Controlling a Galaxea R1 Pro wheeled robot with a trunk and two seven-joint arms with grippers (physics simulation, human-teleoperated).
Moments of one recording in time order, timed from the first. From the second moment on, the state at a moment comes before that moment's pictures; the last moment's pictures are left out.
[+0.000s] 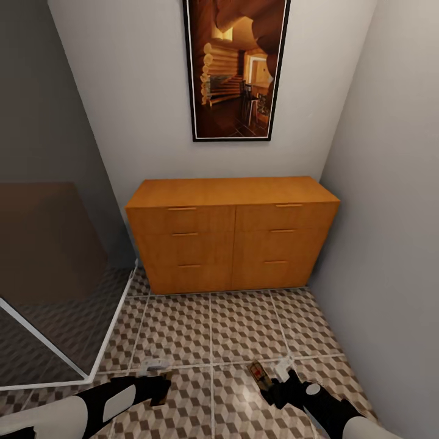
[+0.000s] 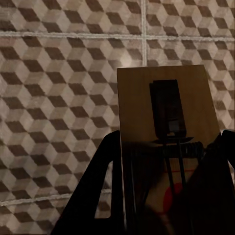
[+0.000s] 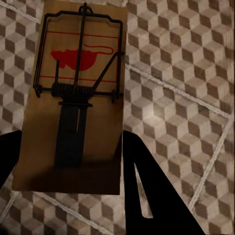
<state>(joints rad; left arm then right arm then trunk) -0.71 0.18 -1.52 -0.34 1.63 0.13 0.01 -0.59 -0.06 0.46 -0.23 -0.01 -0.06 0.27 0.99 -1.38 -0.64</state>
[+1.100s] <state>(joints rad) -0.62 0.17 -1.52 -0.27 1.64 0.00 0.09 -0.54 -0.06 0.40 -0.15 -0.01 -0.16 0.20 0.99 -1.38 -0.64</state>
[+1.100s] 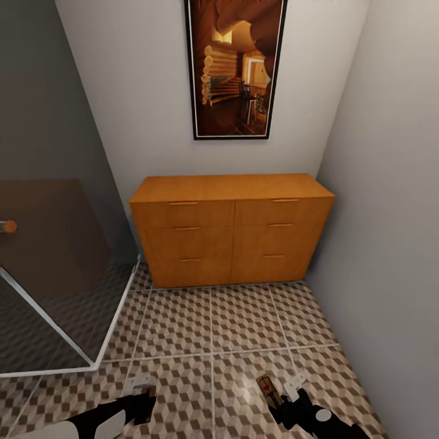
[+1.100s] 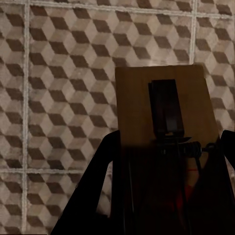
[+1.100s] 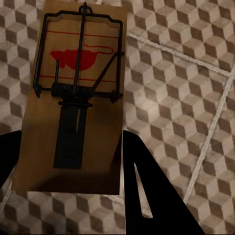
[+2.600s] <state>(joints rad) -0.59 0.17 -1.52 -0.18 1.64 0.00 0.09 -0.54 -0.06 0.40 -0.14 -0.01 -0.17 0.20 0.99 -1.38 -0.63</state>
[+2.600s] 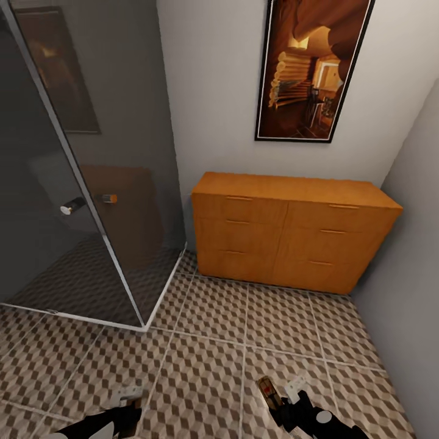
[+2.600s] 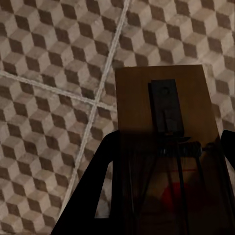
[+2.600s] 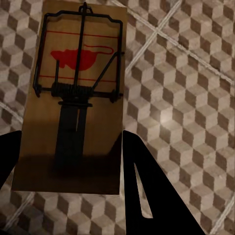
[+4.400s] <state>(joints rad) -0.57 0.18 -1.52 -0.18 1.64 0.00 0.09 -0.52 -0.06 0.40 -0.14 -0.01 -0.17 0.20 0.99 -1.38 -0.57</state>
